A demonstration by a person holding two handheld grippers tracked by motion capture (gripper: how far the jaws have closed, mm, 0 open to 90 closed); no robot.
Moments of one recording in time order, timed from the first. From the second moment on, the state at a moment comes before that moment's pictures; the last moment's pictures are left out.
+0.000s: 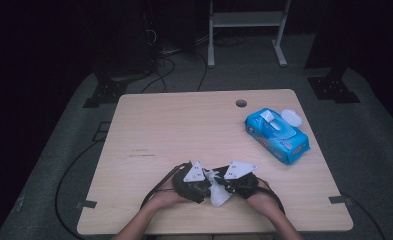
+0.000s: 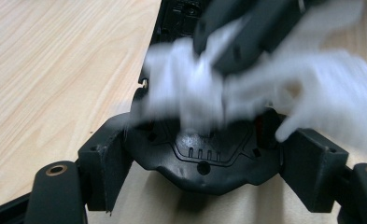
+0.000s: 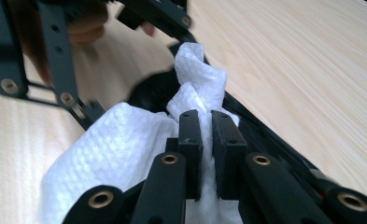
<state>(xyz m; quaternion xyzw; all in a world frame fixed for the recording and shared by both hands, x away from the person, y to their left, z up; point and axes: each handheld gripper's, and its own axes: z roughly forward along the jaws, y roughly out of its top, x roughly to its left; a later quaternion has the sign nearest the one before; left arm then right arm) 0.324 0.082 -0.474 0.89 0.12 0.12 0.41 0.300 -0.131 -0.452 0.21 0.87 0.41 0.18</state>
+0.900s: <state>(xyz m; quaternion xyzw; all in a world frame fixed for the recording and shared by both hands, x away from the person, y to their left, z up) 0.323 0.080 -0.473 0.90 0.12 0.12 0.41 0.305 -0.139 -0.454 0.24 0.85 0.43 0.18</state>
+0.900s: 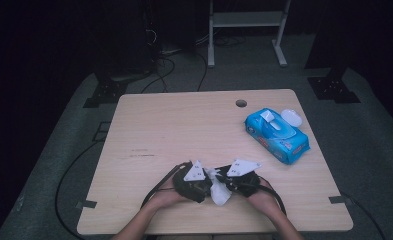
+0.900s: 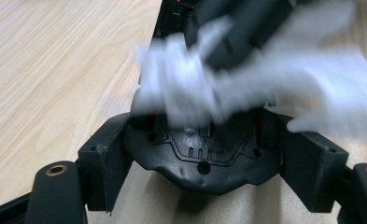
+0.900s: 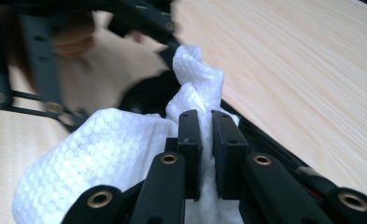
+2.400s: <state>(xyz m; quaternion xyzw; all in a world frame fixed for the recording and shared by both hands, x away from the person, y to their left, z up) 0.328 0.089 -0.473 0.90 0.12 0.12 0.41 0.312 -0.174 -0.452 0.30 0.84 0.40 0.22</state>
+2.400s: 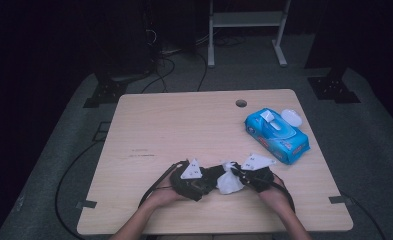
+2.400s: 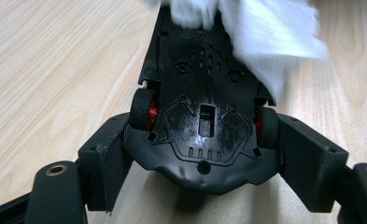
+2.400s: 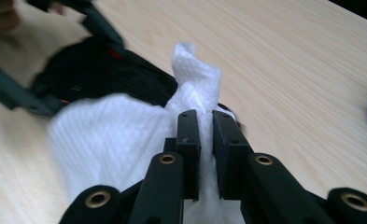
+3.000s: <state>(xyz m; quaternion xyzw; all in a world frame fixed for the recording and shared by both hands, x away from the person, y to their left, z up) 0.331 0.093 -0.474 0.90 0.13 0.12 0.41 0.311 -0.177 -0.454 0.30 0.84 0.41 0.20</state>
